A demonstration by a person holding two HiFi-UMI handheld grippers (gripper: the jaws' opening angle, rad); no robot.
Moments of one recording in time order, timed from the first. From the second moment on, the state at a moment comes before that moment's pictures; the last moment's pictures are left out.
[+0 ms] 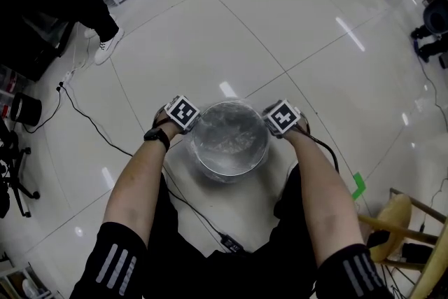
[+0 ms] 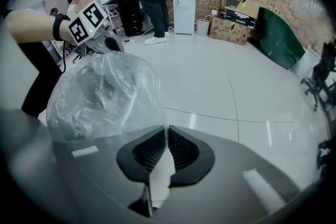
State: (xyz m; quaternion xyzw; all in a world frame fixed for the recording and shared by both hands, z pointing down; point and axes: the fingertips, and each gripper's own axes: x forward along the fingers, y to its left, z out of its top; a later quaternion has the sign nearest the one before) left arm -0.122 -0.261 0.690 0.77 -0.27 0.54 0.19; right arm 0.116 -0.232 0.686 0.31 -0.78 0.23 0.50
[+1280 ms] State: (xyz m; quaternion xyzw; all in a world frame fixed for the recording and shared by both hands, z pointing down) left arm -0.157 -0.239 0.653 0.79 -0.26 0.51 0.23; right arm 0.162 -0.203 0.652 0.31 -0.80 0.33 0.40
